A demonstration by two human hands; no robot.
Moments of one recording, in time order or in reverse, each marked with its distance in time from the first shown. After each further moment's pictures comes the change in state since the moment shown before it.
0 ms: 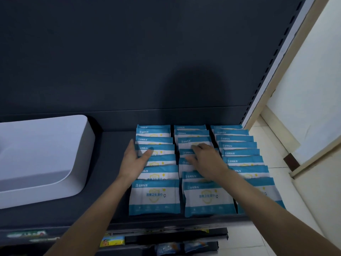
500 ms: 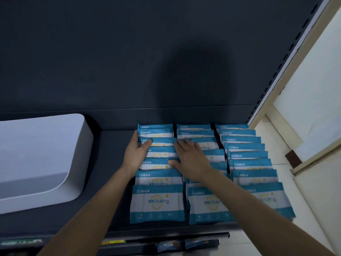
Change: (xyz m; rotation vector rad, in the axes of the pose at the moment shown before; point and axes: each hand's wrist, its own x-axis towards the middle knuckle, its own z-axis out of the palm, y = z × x) left_hand 0.050 -0.009 -0.002 -0.104 -0.034 -0.056; right_hand 0.033 -0.039 0.018 -0.053 -0.122 -0.163
